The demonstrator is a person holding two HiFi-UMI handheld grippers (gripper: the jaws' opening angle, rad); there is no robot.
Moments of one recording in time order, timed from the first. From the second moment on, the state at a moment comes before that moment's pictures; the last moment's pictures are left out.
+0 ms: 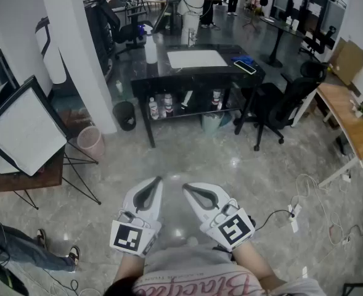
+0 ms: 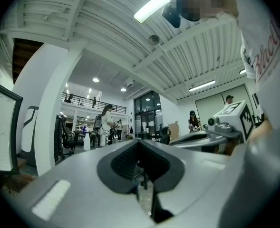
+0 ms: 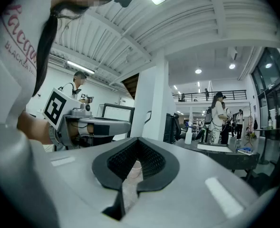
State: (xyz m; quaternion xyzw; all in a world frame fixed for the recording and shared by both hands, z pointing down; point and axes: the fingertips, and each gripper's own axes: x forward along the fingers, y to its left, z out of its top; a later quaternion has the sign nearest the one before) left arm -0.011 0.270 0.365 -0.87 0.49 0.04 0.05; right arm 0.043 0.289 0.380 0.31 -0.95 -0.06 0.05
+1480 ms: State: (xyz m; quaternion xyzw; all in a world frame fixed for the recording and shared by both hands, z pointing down) left arm -0.018 0.130 0.369 -0.85 0.52 0.04 0.04; right arm 0.047 0.145 0.387 0.29 -0.96 -0.04 0.03
